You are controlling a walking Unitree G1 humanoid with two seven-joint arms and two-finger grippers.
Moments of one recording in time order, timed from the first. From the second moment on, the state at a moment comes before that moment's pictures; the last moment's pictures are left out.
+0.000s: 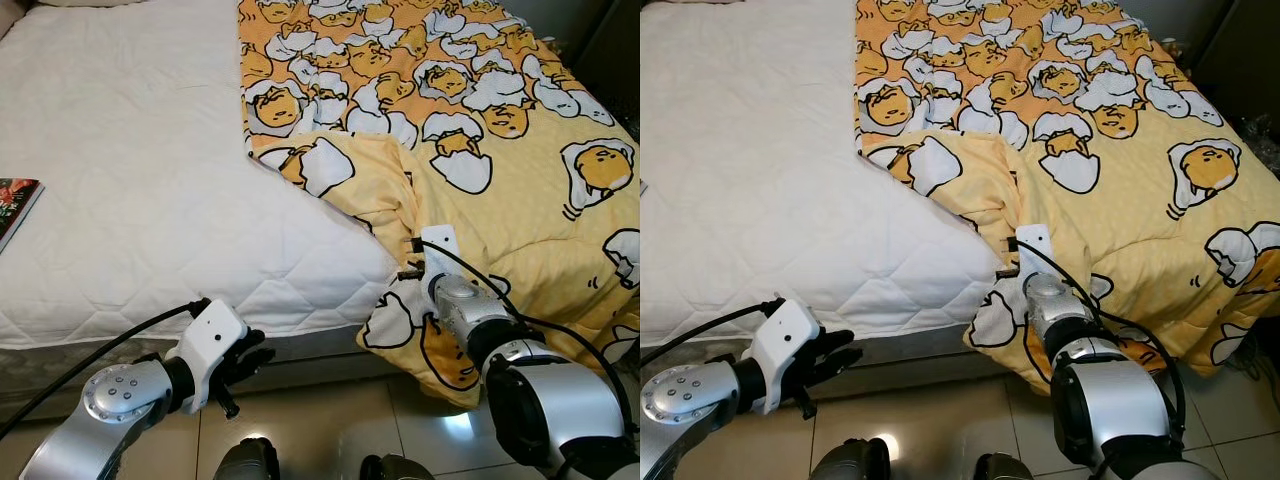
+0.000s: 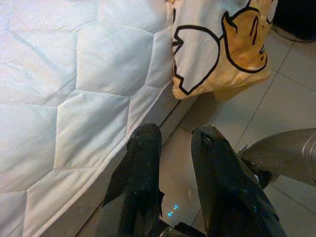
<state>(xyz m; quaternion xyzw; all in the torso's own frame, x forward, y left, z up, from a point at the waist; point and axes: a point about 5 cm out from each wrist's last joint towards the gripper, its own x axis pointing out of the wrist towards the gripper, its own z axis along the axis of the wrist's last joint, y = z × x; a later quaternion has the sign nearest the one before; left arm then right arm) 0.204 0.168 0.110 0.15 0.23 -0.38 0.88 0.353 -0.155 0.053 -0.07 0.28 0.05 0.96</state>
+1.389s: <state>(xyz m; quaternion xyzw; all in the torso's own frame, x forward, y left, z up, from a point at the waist) 0.204 0.161 0.104 0.16 0.22 -0.42 0.87 0.219 -0.099 0.053 0.07 0.28 0.70 0.65</state>
